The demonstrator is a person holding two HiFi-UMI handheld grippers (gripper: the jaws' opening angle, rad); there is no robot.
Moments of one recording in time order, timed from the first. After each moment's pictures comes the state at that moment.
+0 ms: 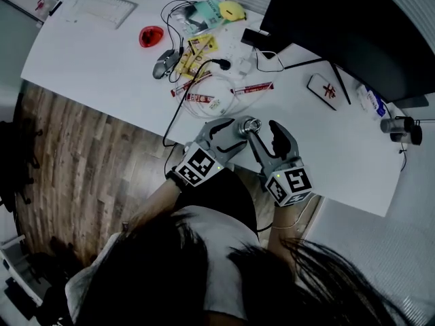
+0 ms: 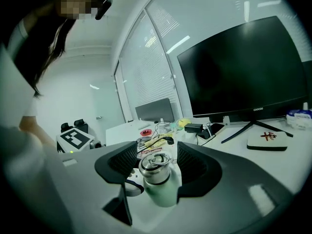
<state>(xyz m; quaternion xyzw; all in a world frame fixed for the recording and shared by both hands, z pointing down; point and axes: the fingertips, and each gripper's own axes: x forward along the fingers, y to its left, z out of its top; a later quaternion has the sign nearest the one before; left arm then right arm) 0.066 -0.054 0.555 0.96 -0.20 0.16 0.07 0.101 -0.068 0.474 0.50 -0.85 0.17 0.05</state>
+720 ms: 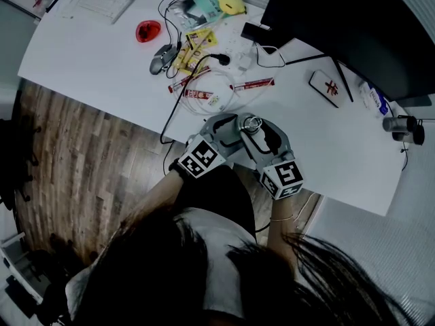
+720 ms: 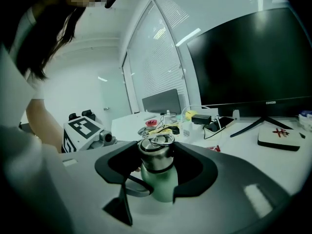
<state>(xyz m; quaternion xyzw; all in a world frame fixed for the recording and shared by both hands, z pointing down) 0.080 -0.059 0.589 0.97 -0.17 0.17 0.08 0.082 -0.069 0.518 0.45 -0.87 0.17 0.09</state>
